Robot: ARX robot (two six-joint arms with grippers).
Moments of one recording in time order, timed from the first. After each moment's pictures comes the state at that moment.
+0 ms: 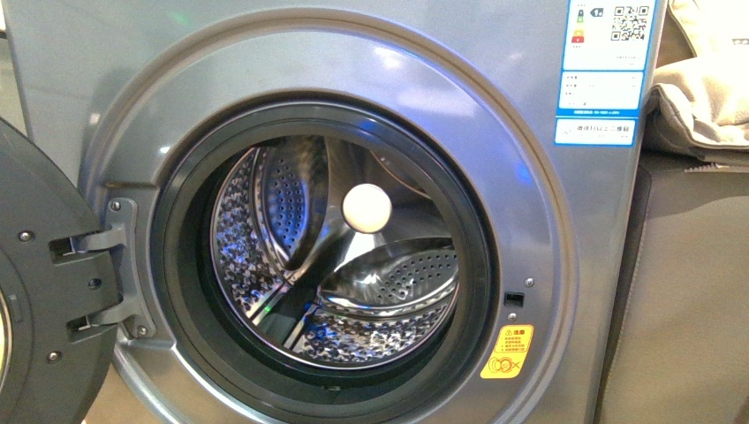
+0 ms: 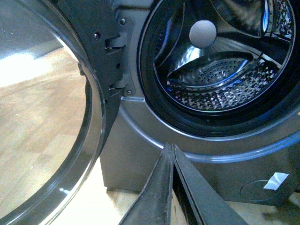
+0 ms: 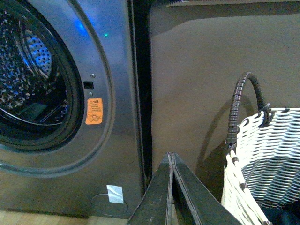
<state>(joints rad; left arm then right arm) 0.00 0.00 0.01 0.00 0.00 0.00 0.00 0.00 0.01 0.00 0.00 0.00</state>
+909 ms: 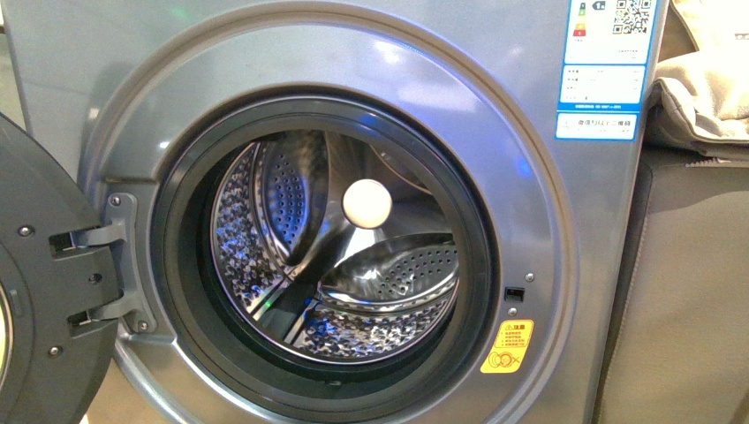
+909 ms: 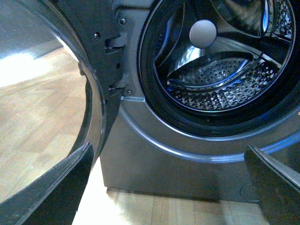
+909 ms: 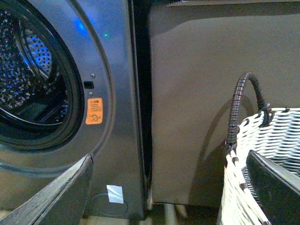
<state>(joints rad) 0.00 0.00 0.01 0.00 0.00 0.00 0.00 0.00 0.01 0.00 0.00 0.00</state>
